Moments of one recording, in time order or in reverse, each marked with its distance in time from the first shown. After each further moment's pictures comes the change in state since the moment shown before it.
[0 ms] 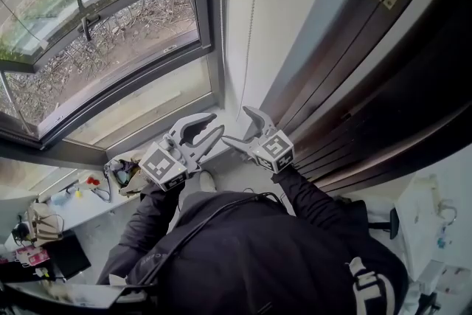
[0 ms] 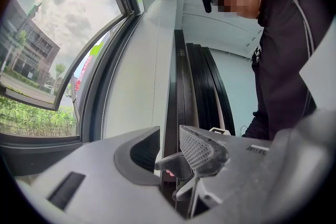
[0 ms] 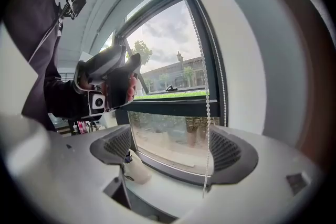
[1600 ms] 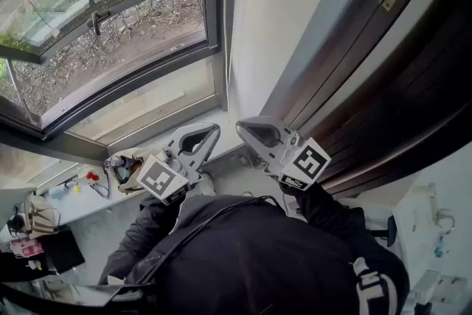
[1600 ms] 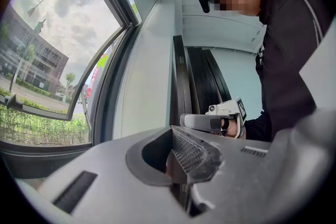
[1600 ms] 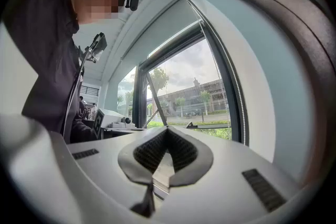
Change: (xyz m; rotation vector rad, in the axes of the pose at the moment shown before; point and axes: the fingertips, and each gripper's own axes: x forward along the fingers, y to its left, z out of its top) left arm -0.026 -0.026 0.029 0.028 -0.013 0.120; right arm -0.075 0.070 0.154 -0.080 -0.297 0.182
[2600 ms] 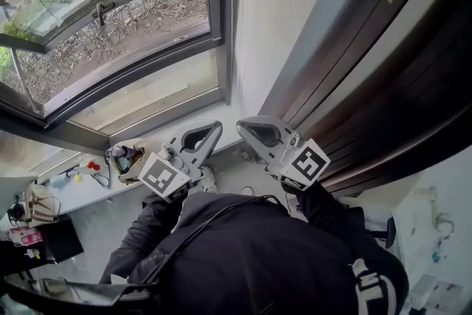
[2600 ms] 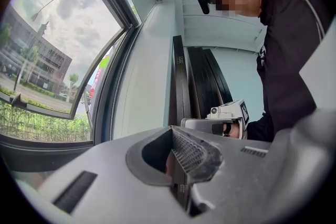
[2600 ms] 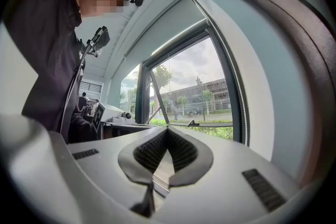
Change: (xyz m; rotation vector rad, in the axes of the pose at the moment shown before) left arm -0.001 -0.018 -0.007 -0.014 0.010 0.023; right arm -0.014 0.012 -0.010 -0.027 0.027 0.016
